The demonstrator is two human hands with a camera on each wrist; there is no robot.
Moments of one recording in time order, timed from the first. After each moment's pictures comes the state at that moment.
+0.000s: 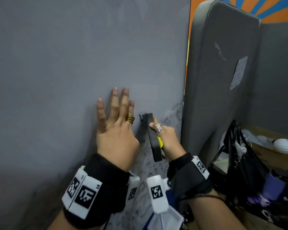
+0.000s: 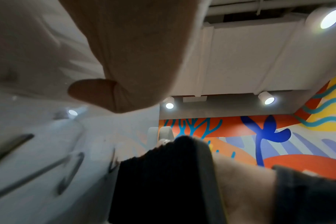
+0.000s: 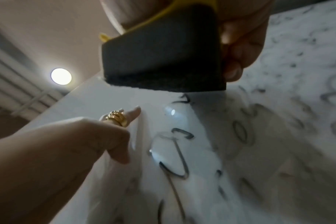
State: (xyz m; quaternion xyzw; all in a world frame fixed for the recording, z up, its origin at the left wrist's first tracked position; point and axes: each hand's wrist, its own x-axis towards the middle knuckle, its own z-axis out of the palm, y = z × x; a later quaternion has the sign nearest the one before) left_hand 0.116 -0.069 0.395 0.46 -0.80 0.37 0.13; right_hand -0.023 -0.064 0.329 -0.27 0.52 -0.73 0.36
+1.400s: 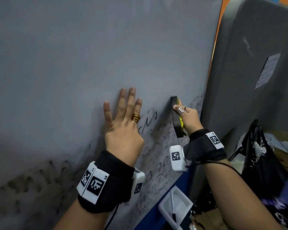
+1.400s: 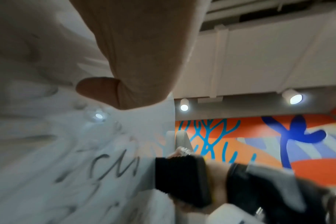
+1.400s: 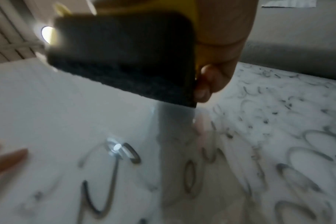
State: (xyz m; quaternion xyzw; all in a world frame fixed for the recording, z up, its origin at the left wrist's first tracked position) left_hand 0.186 -0.048 0.370 0.51 -0.78 0.34 0.14; right_hand -0.020 -0.065 0.340 -0.33 0.55 -0.72 0.28
